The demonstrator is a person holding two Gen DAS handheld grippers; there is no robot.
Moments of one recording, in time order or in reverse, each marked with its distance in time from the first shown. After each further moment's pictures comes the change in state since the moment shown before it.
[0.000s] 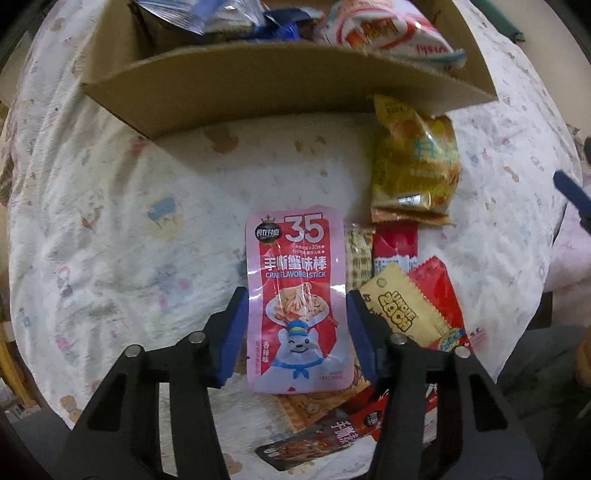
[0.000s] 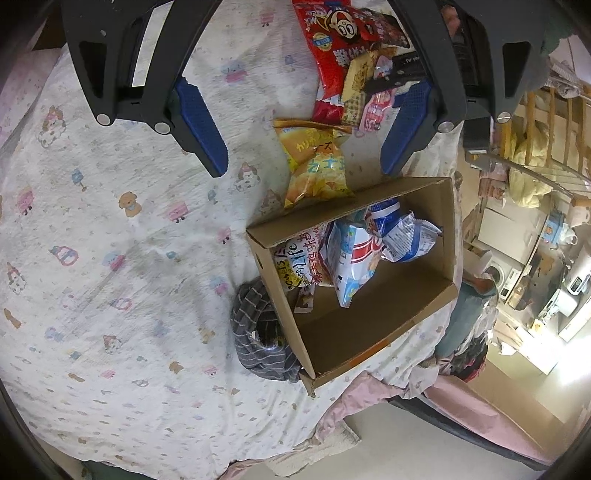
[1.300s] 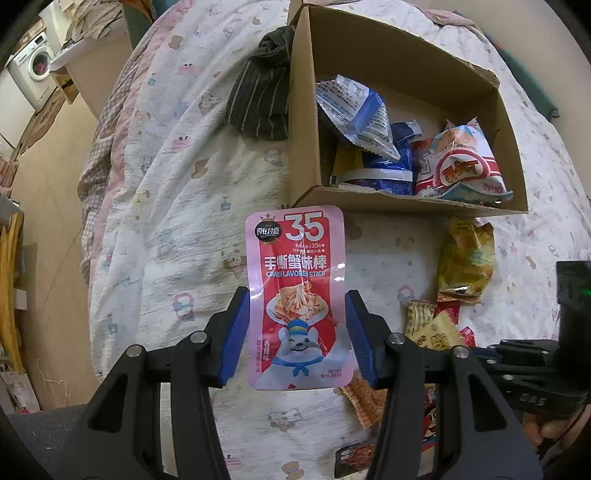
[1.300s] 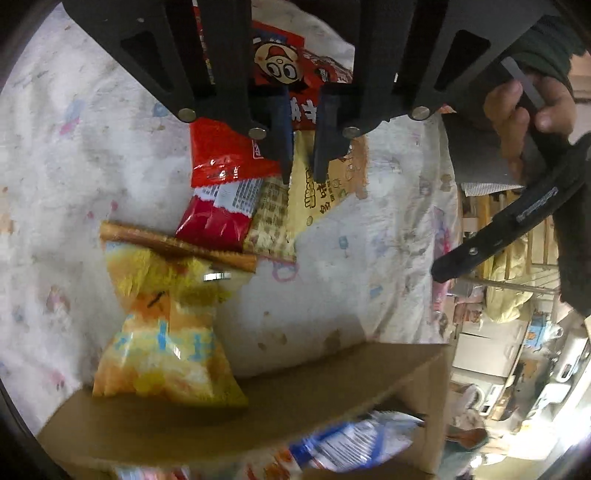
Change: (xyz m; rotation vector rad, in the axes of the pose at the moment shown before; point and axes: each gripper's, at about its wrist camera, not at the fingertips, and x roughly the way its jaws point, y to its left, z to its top) left arm -0.068 0.085 0.008 -0.165 -0.222 0.108; right arm 0.128 0.072 -0.073 -0.137 0.539 0.136
